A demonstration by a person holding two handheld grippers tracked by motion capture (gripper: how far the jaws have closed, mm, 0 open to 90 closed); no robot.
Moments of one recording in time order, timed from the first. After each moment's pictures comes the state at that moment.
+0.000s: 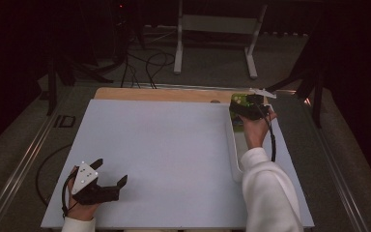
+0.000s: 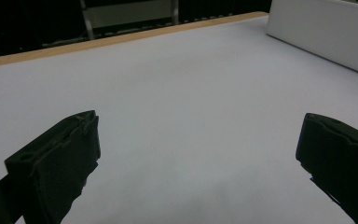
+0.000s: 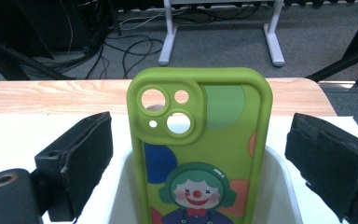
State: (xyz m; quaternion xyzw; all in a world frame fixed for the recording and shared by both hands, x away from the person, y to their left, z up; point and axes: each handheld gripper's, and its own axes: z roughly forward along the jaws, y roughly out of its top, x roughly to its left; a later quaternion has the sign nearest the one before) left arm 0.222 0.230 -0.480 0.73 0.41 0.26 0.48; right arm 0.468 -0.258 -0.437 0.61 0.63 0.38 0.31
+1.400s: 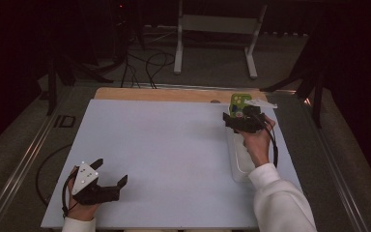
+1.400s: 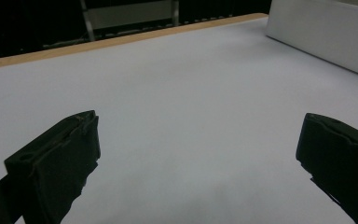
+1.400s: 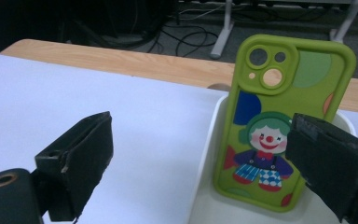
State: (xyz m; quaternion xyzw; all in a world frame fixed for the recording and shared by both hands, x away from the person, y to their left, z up) left arm 0.222 0.228 -0.479 0.73 0.41 0.27 0.48; right arm 0.410 -0.241 -0.421 0.52 0.70 0.42 0.25
